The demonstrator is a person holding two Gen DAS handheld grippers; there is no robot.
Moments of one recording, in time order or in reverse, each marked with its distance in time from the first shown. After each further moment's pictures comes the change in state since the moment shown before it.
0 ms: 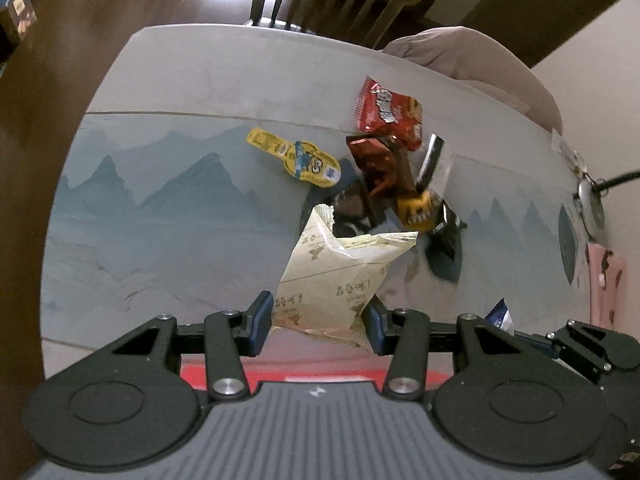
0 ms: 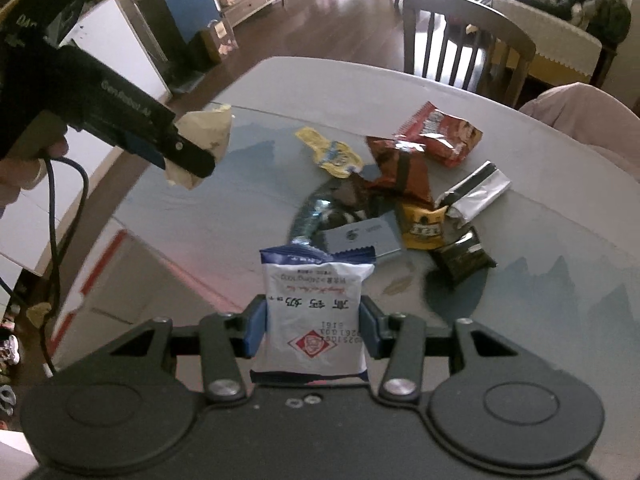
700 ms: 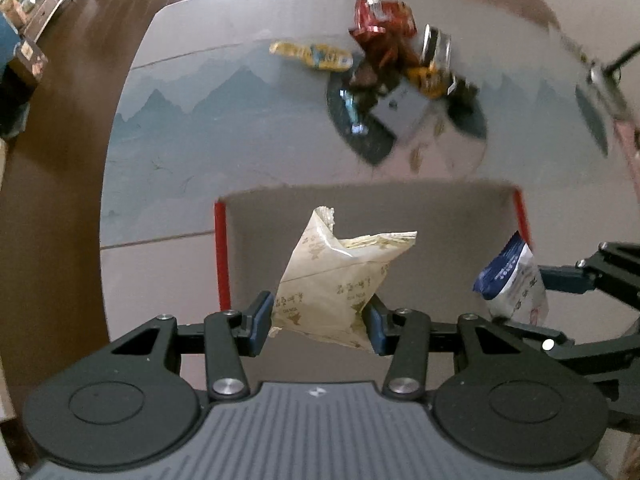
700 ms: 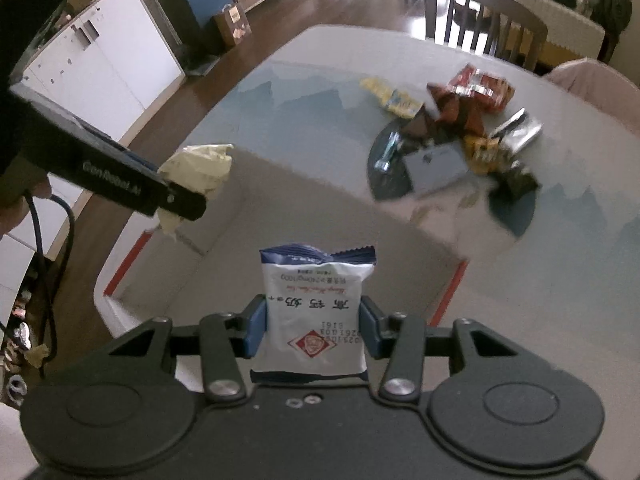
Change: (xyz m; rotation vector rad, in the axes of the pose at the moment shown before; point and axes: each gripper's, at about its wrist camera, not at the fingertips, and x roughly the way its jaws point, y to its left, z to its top) left arm -0.026 -0.006 -0.141 0.198 0.054 0.196; right arm -0.016 0.096 -0.084 0.016 0.047 0.008
